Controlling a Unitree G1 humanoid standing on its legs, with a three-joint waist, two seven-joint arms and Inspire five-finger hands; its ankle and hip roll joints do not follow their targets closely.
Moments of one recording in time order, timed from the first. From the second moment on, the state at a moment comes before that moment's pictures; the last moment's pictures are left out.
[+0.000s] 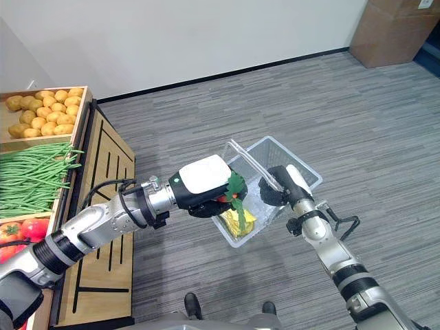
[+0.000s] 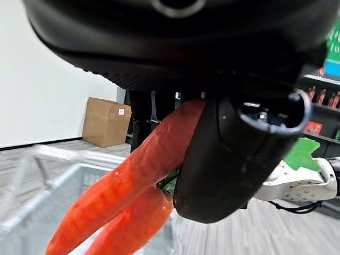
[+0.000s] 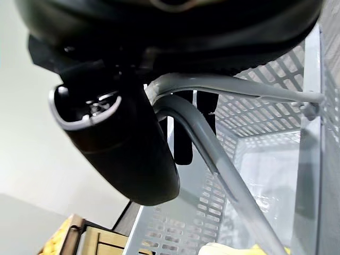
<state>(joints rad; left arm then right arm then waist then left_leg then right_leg) -0.52 0.75 -0.72 -0.10 0.47 -0.40 0.00 -0.23 -0.64 0.36 0.34 0.01 -0.13 -0.13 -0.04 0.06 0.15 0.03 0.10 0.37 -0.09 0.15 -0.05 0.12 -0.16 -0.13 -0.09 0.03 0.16</state>
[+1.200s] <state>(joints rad) -0.46 0.43 -0.74 0.52 0.63 -0.21 0.17 -0.22 -0.57 0.53 0.17 0.16 -0.13 -0.08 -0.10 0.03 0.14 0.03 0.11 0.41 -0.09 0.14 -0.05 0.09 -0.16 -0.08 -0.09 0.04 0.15</state>
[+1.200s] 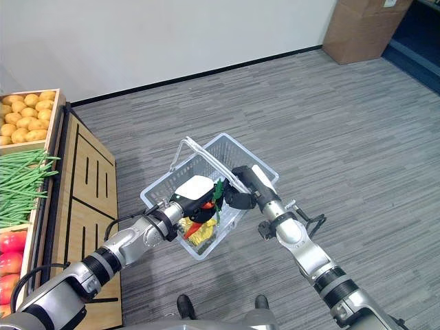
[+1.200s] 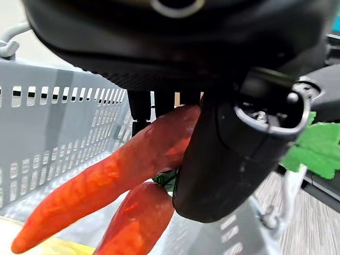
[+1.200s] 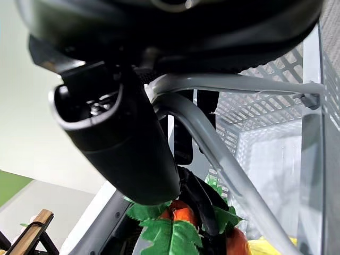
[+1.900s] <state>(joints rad) -0.15 0.53 -0.56 0.11 0.32 -0.25 0.10 -0.08 -0.54 0.33 0.27 0.15 -0.13 -0.14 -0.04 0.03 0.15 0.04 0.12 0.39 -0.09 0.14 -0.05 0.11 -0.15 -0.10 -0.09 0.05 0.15</state>
